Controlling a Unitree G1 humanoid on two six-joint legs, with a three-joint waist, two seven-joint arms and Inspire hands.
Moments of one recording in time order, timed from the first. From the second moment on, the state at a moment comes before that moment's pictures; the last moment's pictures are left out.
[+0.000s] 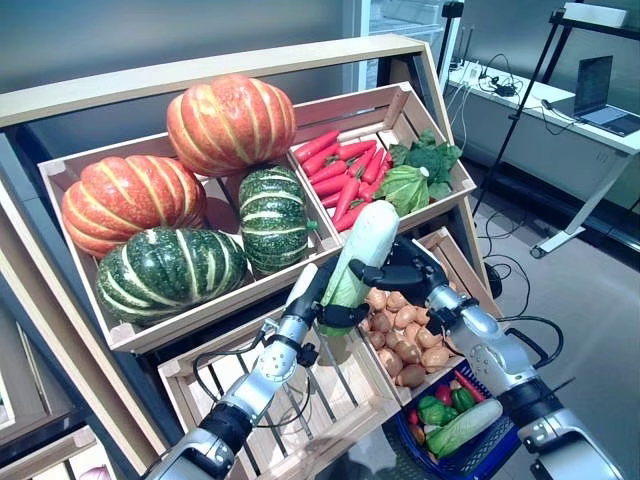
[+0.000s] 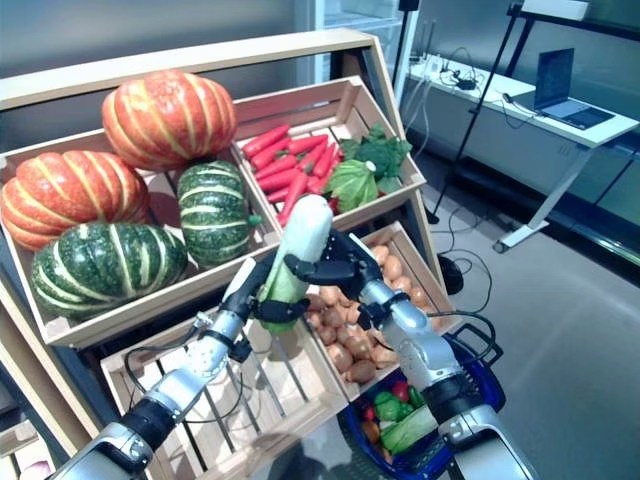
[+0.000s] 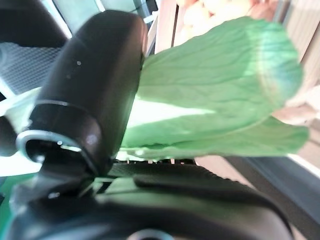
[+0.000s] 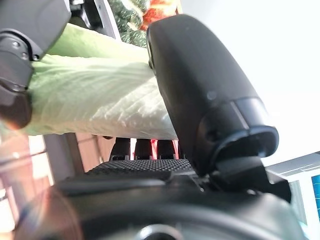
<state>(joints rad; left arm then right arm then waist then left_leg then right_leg) -0.32 0.29 -0.47 0.55 0.09 -0.30 0.21 -0.37 -0.42 0.32 0.27 0.74 0.00 0.26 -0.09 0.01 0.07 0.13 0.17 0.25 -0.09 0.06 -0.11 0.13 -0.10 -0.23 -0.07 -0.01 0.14</state>
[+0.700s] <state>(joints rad) -0.19 0.41 -0.30 0.90 0.11 -0.17 0.19 -0.14 -0.53 -0.03 0.21 0.75 -0.15 0.21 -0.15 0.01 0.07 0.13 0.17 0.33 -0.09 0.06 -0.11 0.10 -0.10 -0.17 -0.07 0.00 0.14</state>
